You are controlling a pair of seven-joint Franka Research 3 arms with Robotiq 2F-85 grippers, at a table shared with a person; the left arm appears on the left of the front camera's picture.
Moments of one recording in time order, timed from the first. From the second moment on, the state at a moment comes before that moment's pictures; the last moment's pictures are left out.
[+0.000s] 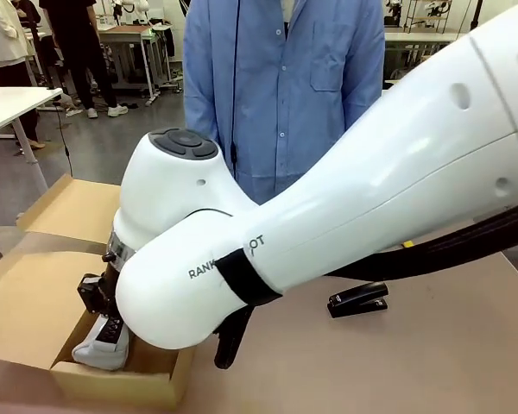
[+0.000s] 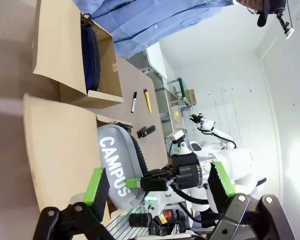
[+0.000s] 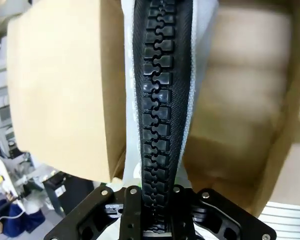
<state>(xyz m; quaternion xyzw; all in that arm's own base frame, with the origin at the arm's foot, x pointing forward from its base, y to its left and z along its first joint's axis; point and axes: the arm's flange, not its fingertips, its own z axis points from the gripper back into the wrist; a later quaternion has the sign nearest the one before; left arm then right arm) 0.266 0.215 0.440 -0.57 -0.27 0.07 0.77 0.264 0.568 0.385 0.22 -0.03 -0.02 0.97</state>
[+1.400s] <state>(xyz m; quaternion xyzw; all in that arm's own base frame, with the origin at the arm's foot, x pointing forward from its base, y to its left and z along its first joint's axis) 0.266 0.215 0.440 -0.57 -0.27 0.07 0.77 0.276 0.576 0.380 0.22 -0.03 -0.03 0.97</state>
